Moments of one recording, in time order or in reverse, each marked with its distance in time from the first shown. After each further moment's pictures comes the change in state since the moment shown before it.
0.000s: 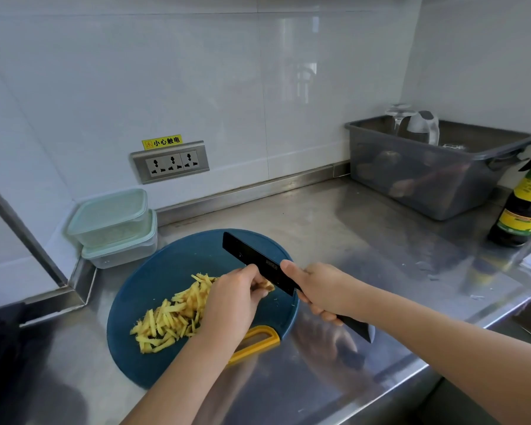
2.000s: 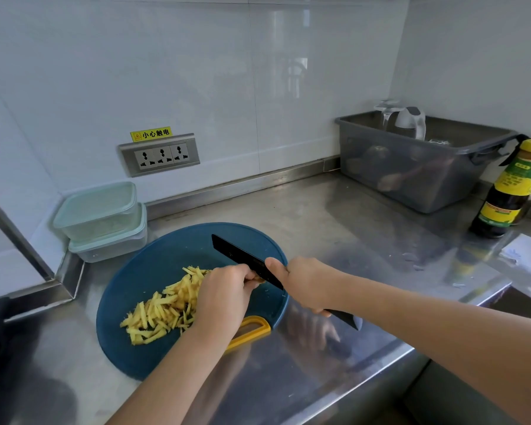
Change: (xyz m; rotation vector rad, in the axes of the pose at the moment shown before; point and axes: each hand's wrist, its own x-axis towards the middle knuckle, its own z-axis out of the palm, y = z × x) left_hand -0.005 0.008 -0.002 0.036 0.044 -0.013; right_hand -0.003 -0.008 0.009 -0.113 0.108 -0.060
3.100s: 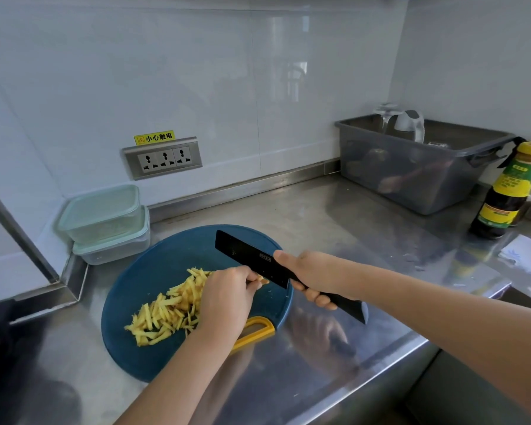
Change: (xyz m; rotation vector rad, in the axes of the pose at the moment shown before) left_hand -0.002 0.000 0.000 -0.034 0.018 -0.023; right_hand 0.005 0.002 -0.016 0.205 -0.220 0.169
